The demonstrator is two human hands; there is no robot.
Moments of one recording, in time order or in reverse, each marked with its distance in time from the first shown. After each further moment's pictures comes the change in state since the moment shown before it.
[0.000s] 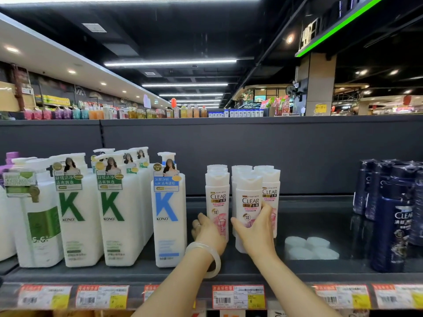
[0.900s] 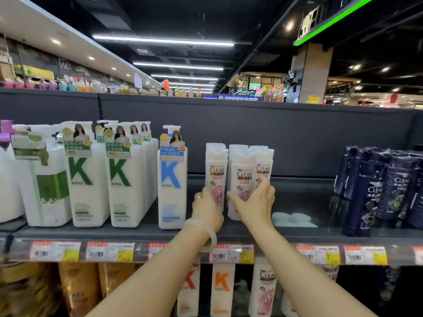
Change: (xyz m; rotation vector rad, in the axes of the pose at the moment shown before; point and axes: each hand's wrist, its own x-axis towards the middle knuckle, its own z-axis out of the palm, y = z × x) left_hand -0.041 -0.003 -0.020 -0.084 0.010 0.213; right_hand -0.020 -0.023 -0.011 -0.312 0.071 0.025
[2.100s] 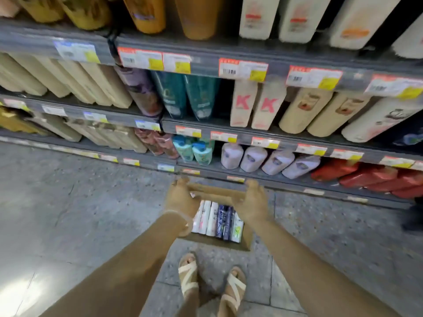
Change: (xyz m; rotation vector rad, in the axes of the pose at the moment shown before) left_hand -0.349 -0.446 0.068 0.211 -0.415 -0.747; right_hand -0.474 0.243 0.176 -0.427 -0.981 0.492
